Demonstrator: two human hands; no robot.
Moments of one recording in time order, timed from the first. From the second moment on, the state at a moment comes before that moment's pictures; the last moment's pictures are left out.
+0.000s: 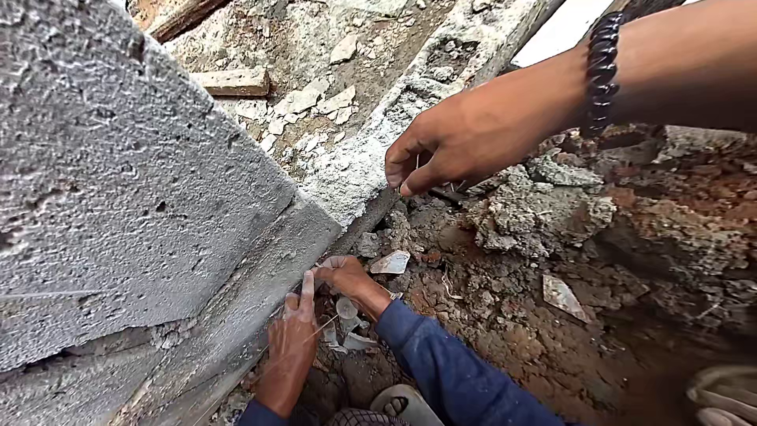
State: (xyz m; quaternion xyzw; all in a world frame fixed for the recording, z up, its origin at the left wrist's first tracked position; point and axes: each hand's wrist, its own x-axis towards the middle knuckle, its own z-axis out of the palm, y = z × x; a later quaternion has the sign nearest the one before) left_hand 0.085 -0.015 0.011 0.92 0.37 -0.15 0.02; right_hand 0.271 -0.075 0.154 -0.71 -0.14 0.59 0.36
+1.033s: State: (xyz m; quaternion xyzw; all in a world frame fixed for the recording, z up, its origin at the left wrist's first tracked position) left_hand 0.126 -0.015 -0.004 0.83 0.51 0.06 0.19; right_hand 0.278 -0.083 0.171 -0.66 -0.10 0.64 0.38
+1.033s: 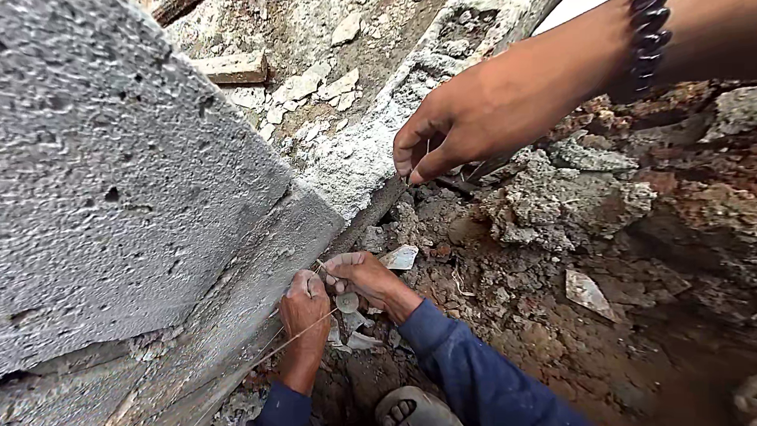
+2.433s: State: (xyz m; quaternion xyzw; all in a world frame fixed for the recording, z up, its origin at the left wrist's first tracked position) left_hand 0.131 -0.020 -0.050 0.83 0.47 0.25 0.18; right_hand 0.243 -0.075 0.049 -0.55 -0.03 0.58 0.61
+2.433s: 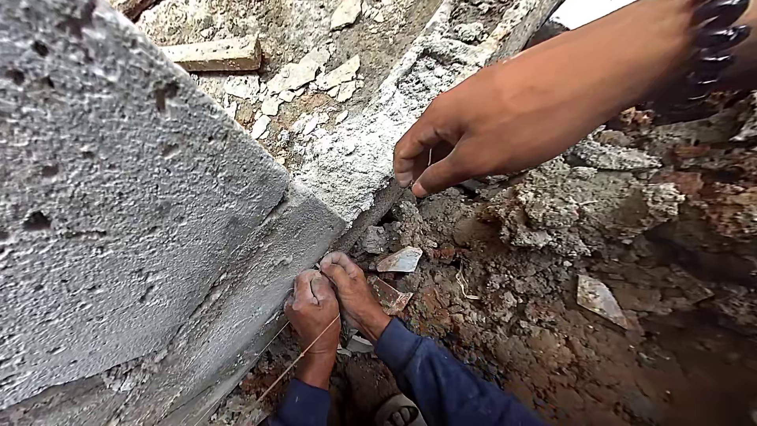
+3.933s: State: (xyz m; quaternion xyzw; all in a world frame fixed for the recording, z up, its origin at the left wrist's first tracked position) left_hand 0.125 -0.004 -0.052 0.89 0.37 0.22 0.15; right_hand 0.180 -0.054 -0.086 -0.40 0.02 0.48 0.78
